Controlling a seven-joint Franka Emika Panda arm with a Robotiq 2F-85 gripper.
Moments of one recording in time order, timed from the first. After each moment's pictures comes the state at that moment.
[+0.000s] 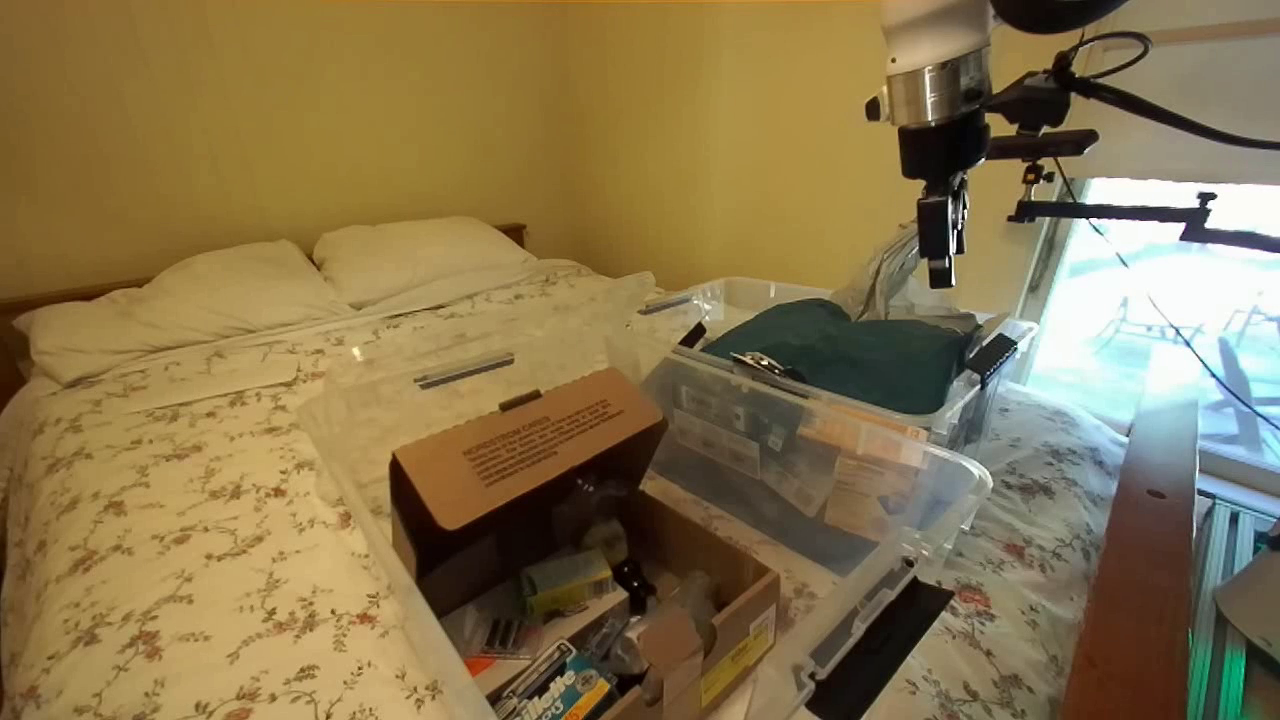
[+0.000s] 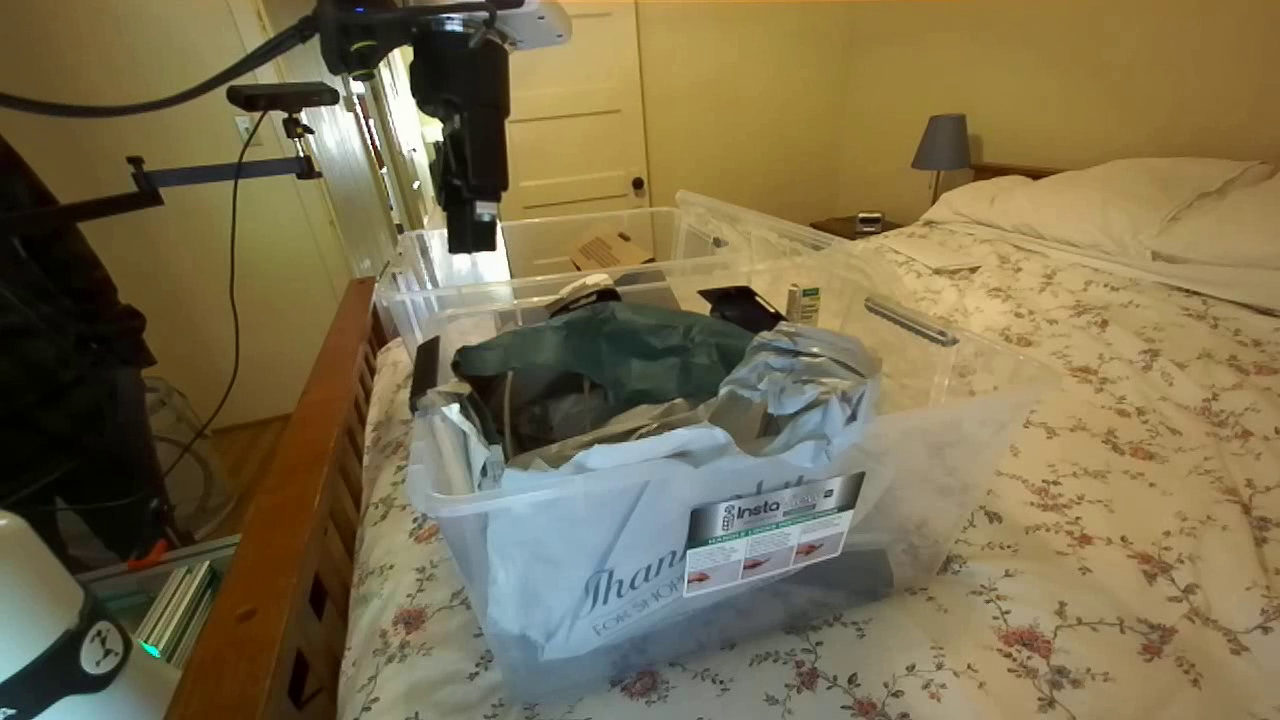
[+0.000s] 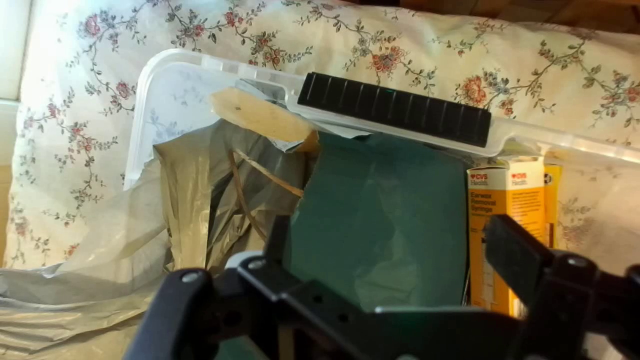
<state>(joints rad) 0.09 -0.30 0.28 -2.19 -0.12 1.66 0.16</state>
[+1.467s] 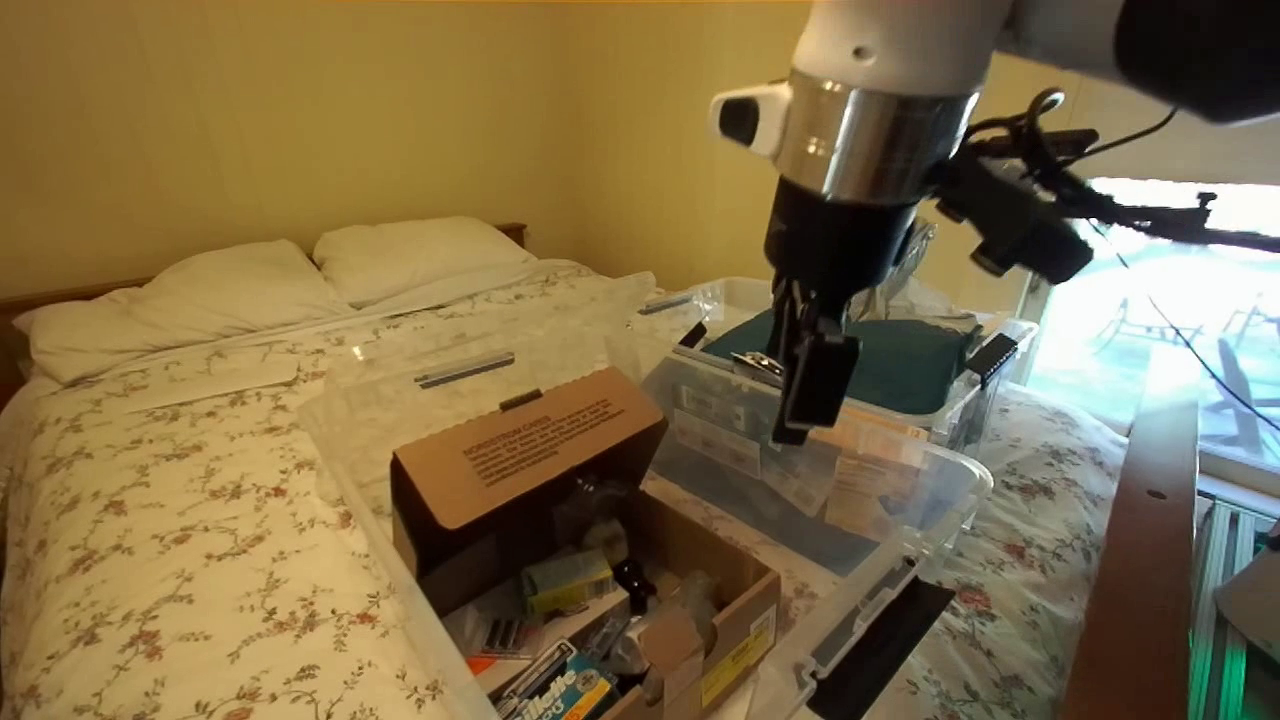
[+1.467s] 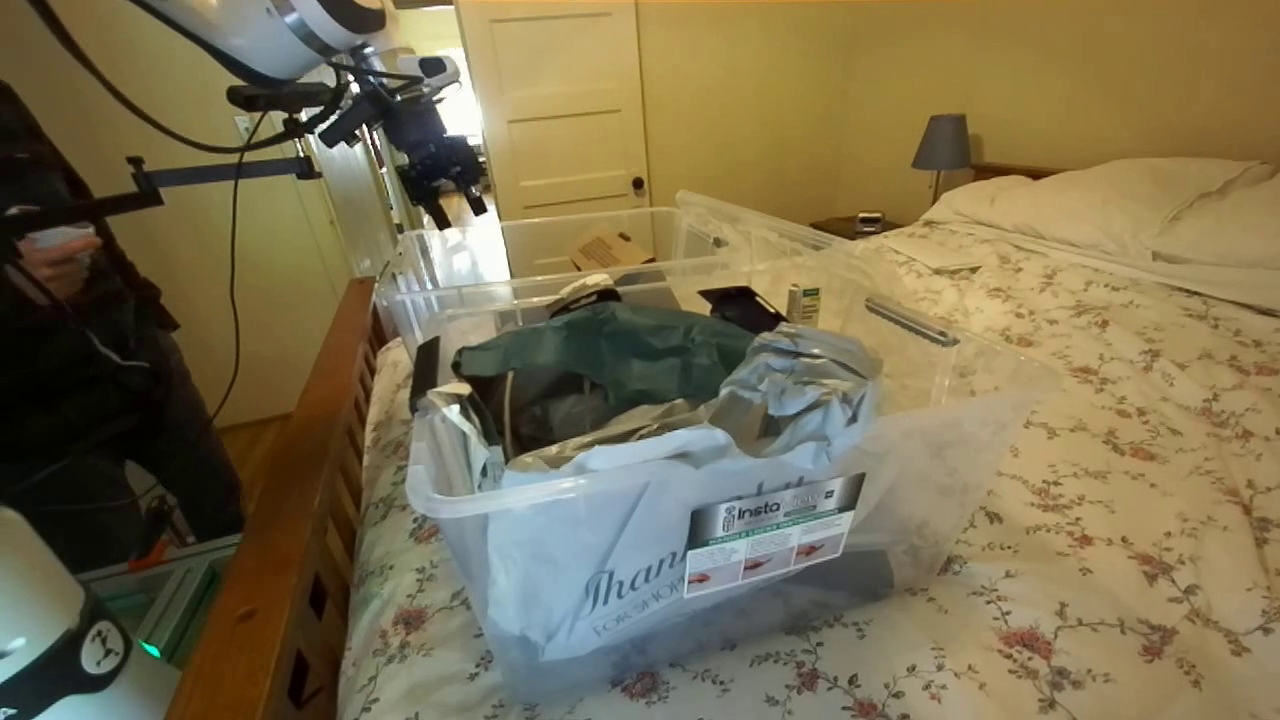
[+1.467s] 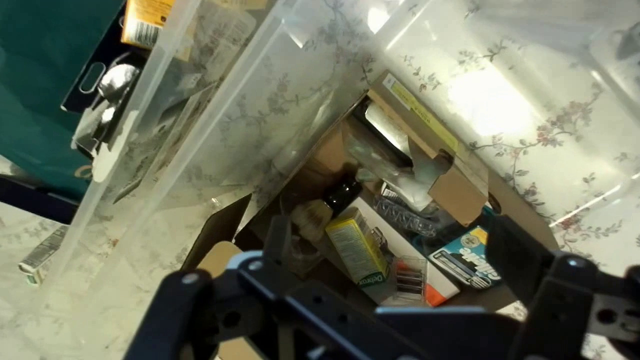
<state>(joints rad) 0.41 0.11 0.60 -1.90 -0.41 1.97 0.48</state>
